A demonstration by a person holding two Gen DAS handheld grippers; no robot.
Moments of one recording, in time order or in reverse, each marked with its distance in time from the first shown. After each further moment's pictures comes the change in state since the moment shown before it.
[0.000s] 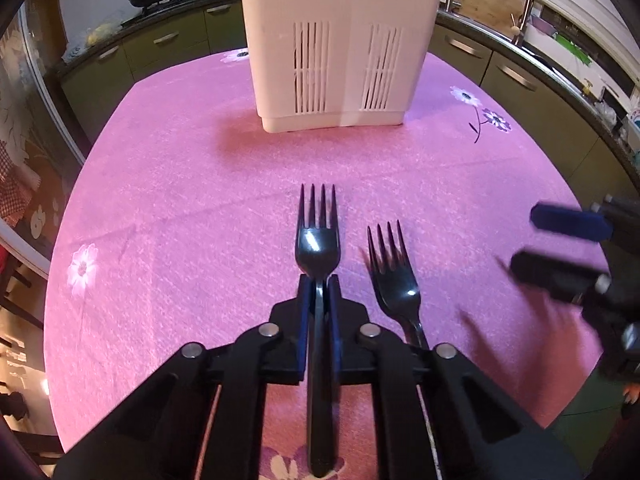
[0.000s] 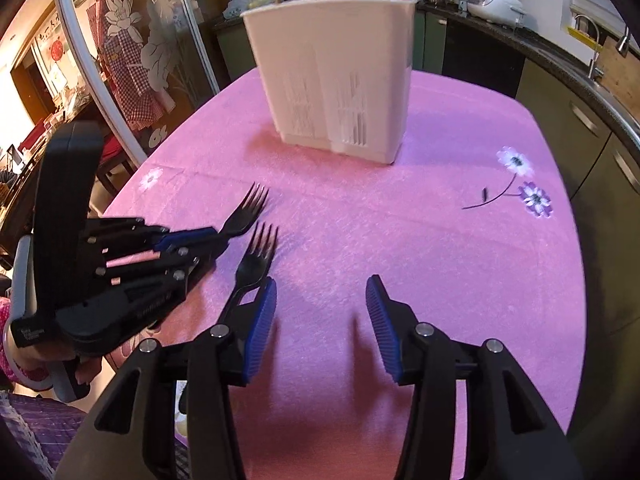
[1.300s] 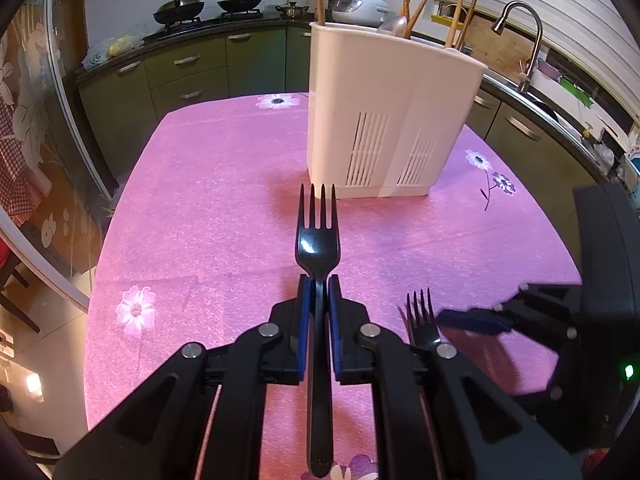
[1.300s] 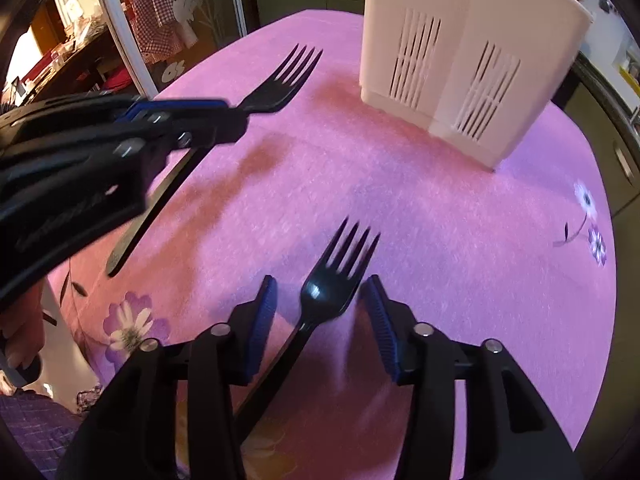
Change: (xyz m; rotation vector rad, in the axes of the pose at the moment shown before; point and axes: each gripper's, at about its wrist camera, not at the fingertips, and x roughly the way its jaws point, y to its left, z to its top) left arm -0.037 0.043 0.022 -0.053 -0.127 -0.005; right arm 0.069 0.070 0.028 -0.190 0.140 -0.055
